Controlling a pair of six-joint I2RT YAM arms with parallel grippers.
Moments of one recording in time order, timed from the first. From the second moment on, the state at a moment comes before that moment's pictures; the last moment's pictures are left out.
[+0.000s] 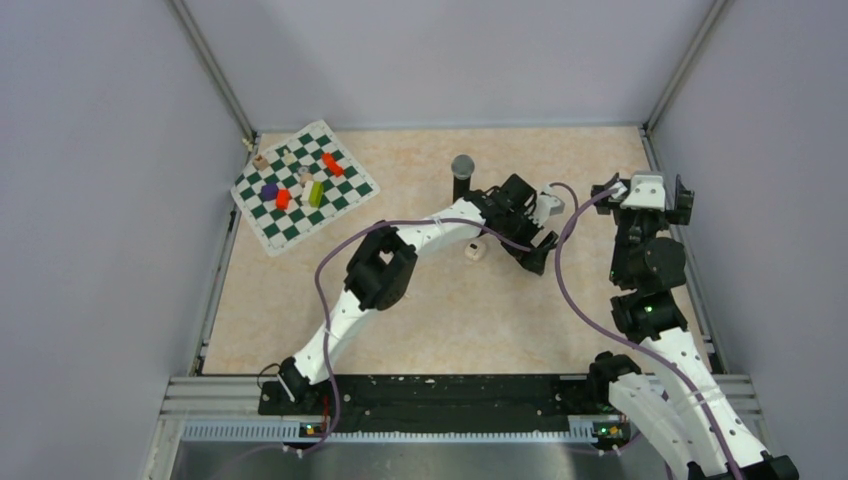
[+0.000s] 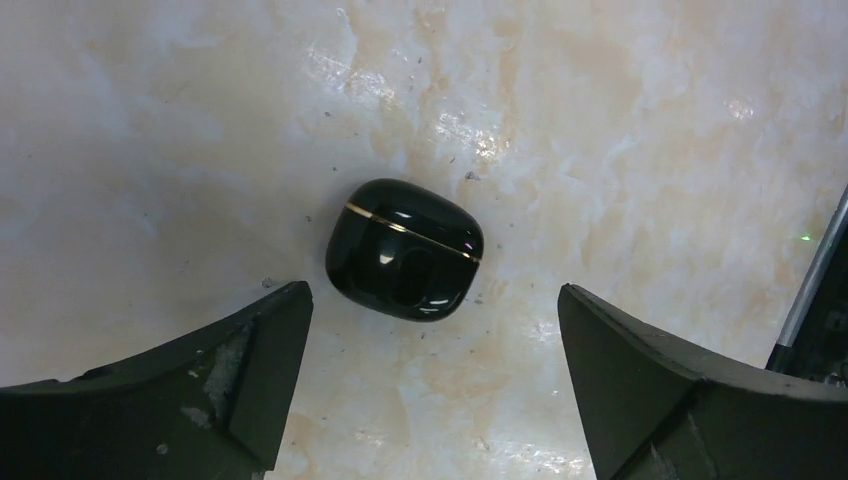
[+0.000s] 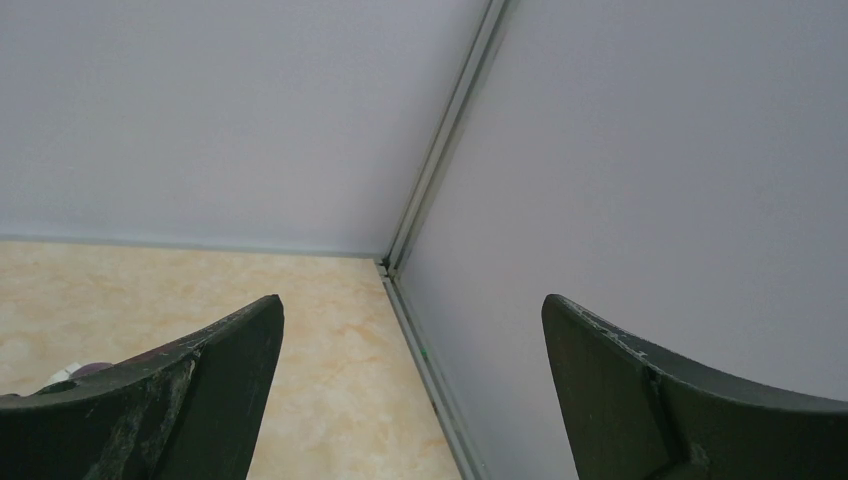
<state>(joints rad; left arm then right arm) -0.88 2.46 2.12 -0.57 0.48 -0.04 0.26 0.65 0.60 0.38 0.52 -0.53</state>
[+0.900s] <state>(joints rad) -0.88 1.92 1.87 -0.84 0.57 0.39 0.26 0.76 0.76 0.17 0.37 -0.33</state>
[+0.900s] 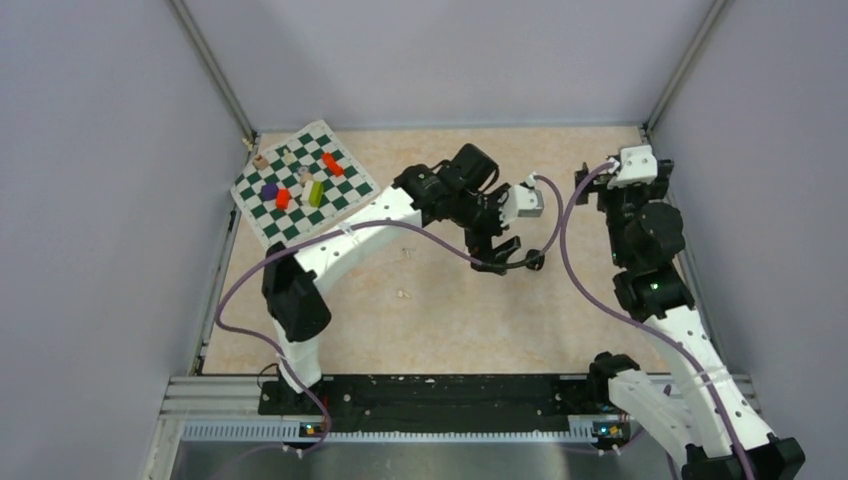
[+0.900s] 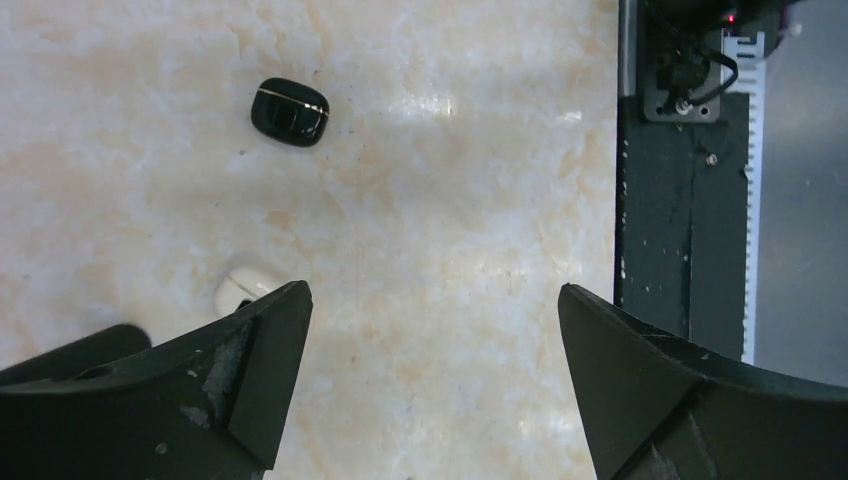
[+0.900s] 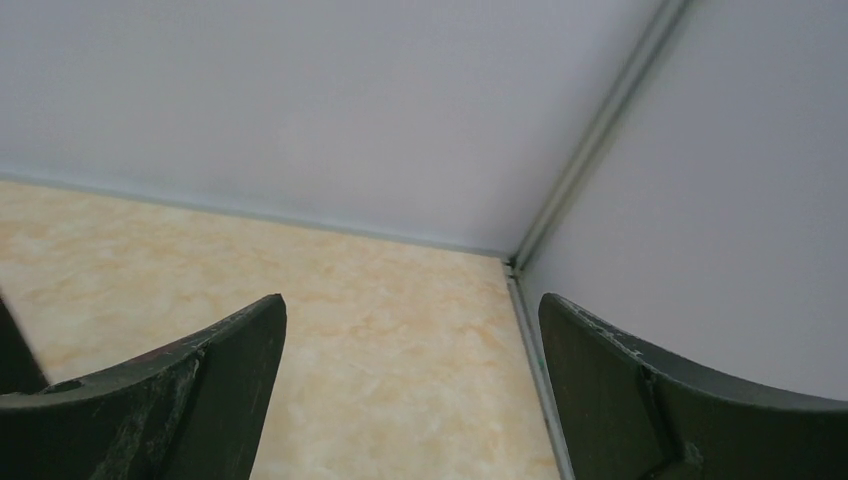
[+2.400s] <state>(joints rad) -0.30 0.89 0.83 -0.15 0.52 0.18 0.54 1.61 0.93 -0.12 -0.26 -0.31</state>
